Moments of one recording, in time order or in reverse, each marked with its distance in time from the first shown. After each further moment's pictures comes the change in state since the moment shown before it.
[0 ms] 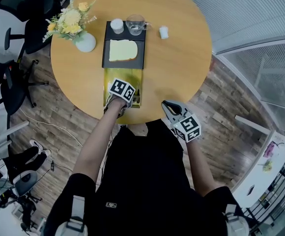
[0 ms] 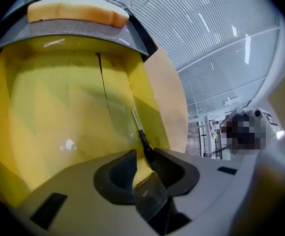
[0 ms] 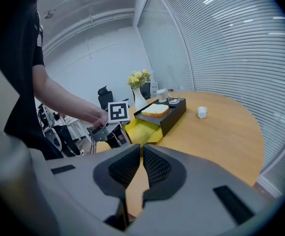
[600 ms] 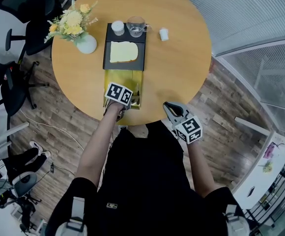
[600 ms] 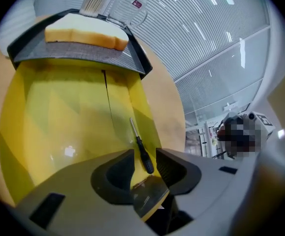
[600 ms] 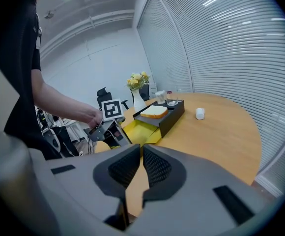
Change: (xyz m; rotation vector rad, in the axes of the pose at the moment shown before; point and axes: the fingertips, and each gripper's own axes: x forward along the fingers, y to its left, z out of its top) left arm -0.019 -0.004 0.007 0.005 -0.118 0.005; right arm -0.006 -0.003 0.002 0.001 -0.011 -0.014
